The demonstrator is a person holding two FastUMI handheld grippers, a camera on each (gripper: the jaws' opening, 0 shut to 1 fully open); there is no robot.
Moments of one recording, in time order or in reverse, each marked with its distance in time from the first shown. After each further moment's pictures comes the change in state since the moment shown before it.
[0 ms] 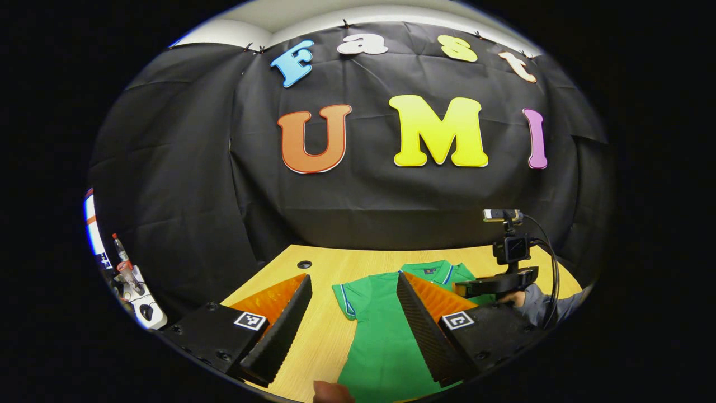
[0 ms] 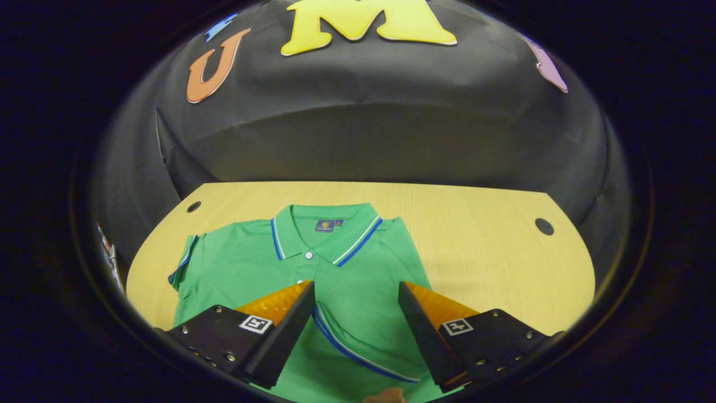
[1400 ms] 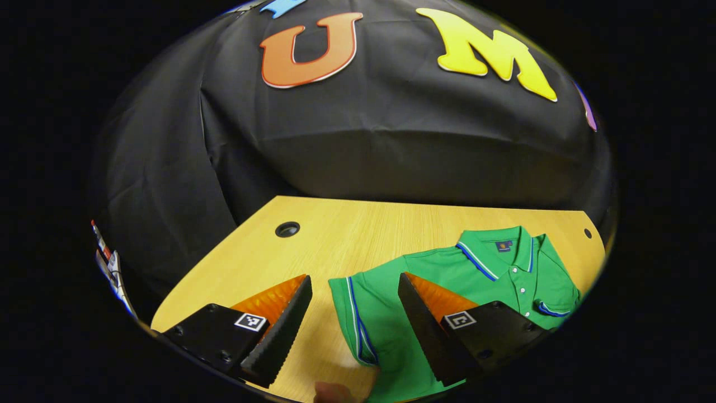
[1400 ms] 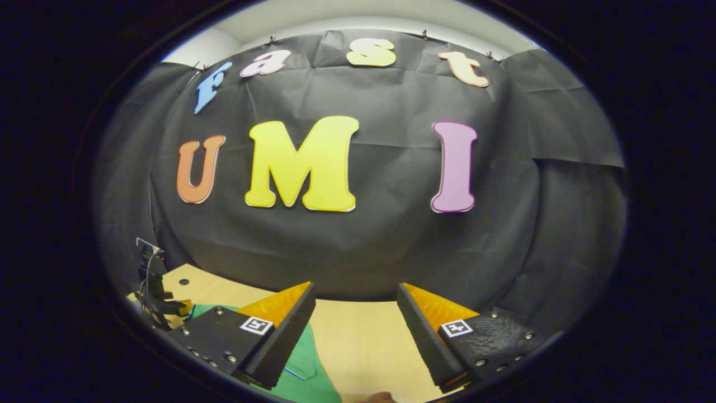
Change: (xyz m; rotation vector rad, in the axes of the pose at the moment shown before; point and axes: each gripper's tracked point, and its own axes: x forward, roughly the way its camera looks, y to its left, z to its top) left arm 0.251 0.037 -0.134 -0.029 0.314 0.075; right arm -0.261 -0.148 0.163 -0.016 -0.524 -0.207
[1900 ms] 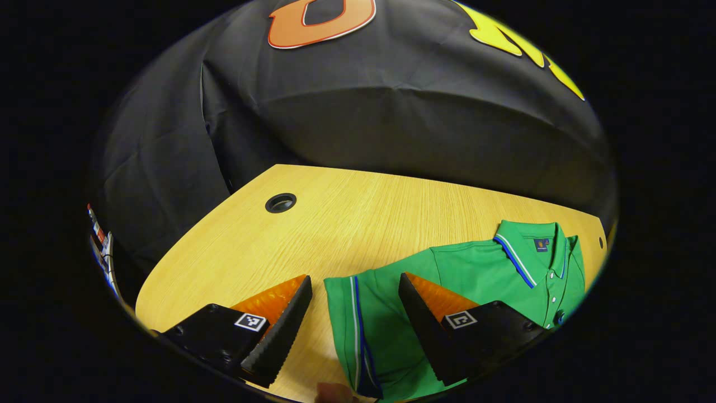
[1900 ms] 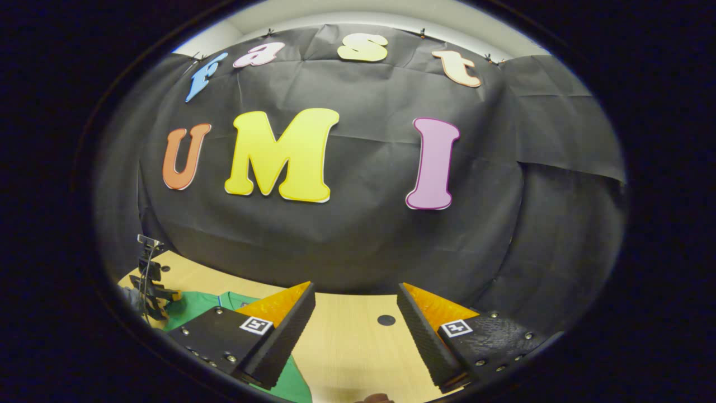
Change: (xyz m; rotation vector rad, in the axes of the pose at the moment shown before) left arm 0.059 0.001 -0.023 -0.044 0.100 0.030; right arm 0.000 -0.039 -0.014 -0.027 0.054 -0.062
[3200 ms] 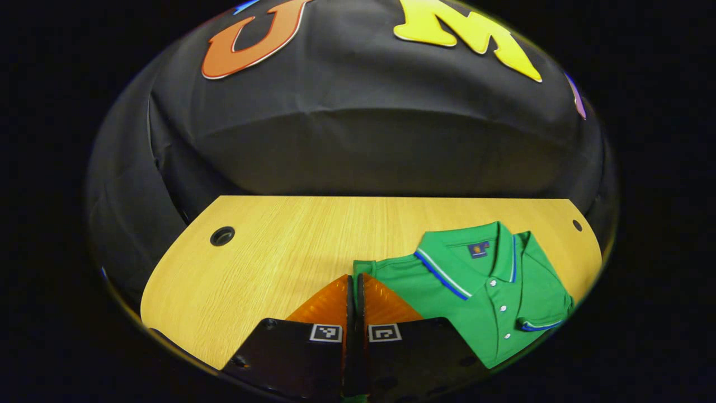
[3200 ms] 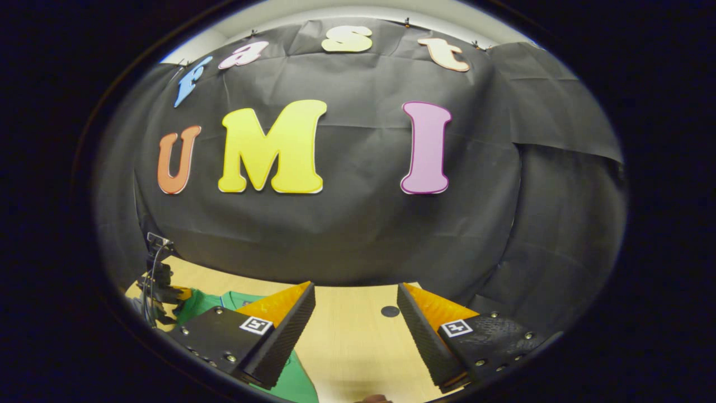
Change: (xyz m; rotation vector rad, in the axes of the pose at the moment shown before) left arm -0.035 -0.098 0.037 0.151 -0.076 -0.221; right arm 0.006 -0.008 -0.013 0.063 0.039 -0.001
